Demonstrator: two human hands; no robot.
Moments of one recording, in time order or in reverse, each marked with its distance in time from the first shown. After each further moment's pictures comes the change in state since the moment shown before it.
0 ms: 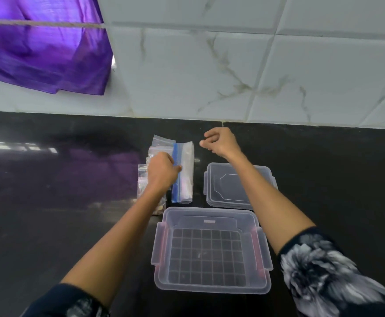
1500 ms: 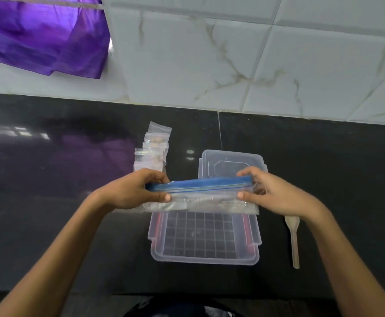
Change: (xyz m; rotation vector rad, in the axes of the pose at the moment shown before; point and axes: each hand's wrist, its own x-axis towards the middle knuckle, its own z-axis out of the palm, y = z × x) left_hand -0.077 -0.045 -0.077 -0.046 -0.700 0.404; right_hand -0.185 0.008 -0.094 -0.384 -0.480 0.031
